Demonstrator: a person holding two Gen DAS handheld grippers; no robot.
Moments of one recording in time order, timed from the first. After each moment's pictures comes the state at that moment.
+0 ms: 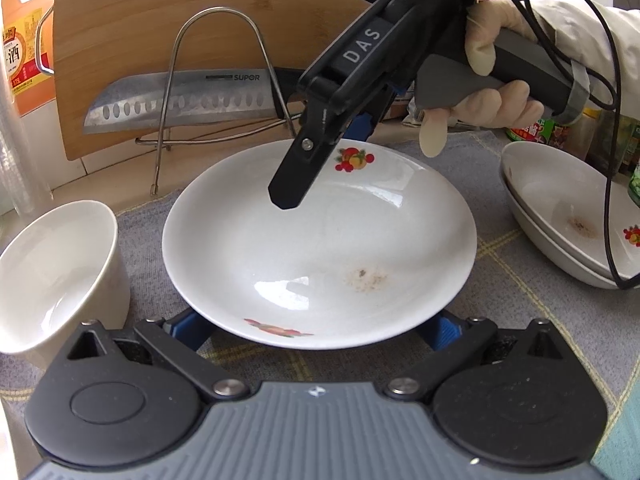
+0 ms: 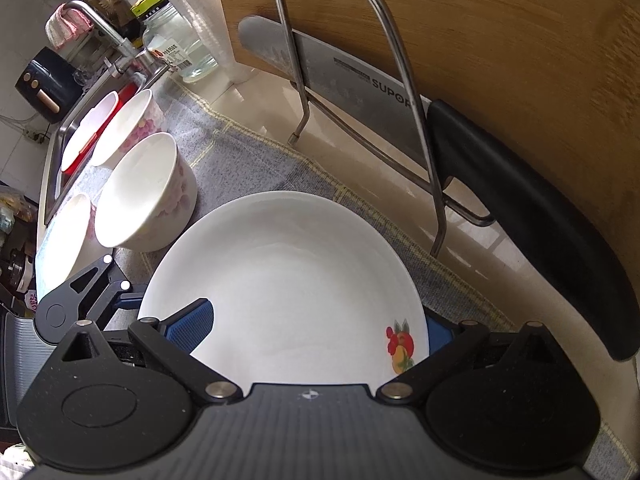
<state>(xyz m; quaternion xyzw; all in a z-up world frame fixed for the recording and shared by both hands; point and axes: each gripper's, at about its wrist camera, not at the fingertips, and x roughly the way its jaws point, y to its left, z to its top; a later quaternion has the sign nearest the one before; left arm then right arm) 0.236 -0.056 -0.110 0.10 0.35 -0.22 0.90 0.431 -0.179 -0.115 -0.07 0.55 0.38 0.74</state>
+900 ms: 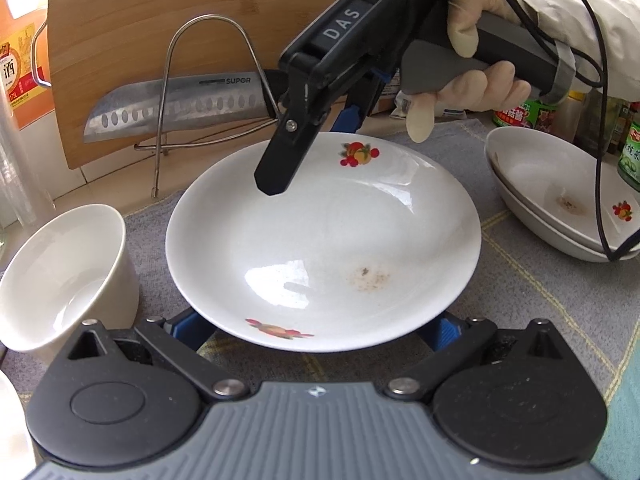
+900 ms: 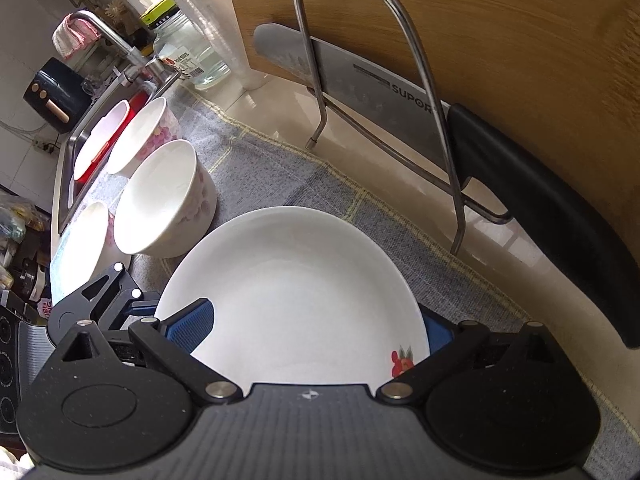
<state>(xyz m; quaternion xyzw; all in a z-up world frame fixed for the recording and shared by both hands) 0.223 -0.050 -0.107 0.13 0.35 -0.23 0.90 0.424 -0.175 -0.110 -0.04 0.55 0.38 0.74</state>
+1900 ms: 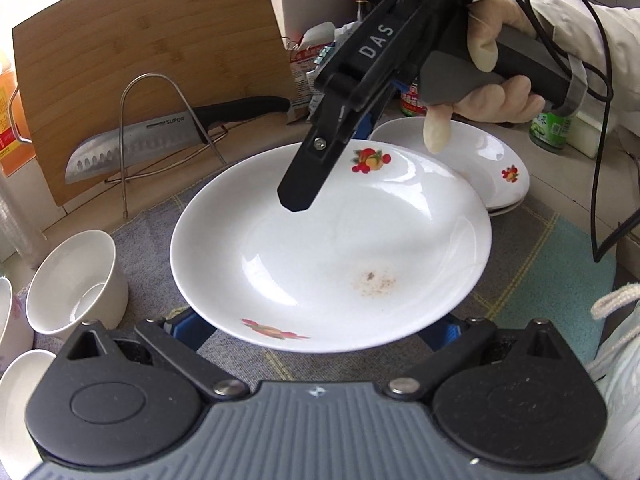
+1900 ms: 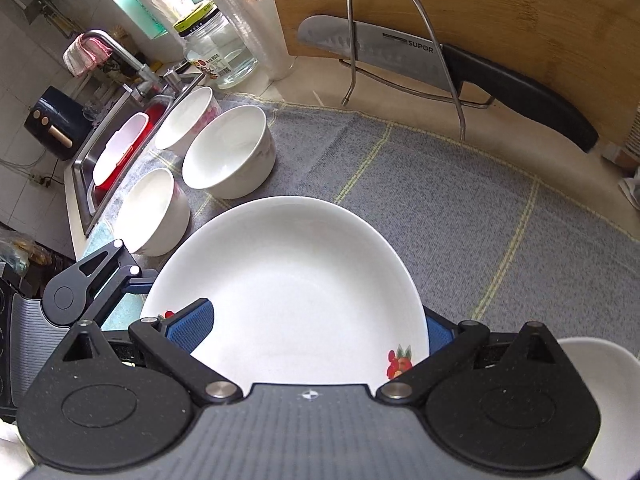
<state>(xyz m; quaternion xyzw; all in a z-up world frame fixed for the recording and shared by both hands) 0.152 -0.053 -0.057 0.18 0.35 -0.31 0.87 0.307 -0.205 -0.073 0.01 0.54 0.34 0.77</state>
